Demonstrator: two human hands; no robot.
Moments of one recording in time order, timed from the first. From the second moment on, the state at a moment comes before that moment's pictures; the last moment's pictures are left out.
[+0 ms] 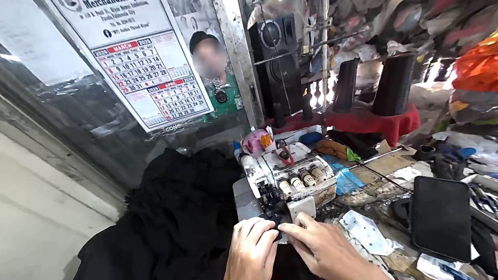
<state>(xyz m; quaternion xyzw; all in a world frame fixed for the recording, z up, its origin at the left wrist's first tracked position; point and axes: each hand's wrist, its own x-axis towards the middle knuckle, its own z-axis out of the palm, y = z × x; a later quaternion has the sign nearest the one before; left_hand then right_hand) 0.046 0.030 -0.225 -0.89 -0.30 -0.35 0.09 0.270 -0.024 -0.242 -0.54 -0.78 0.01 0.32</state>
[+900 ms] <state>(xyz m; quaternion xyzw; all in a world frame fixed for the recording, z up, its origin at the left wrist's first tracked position) -0.009 0.075 -0.200 -0.88 -0.30 -0.34 -0.10 0.237 0.010 -0.200 -0.50 -0.83 0.13 0.21</state>
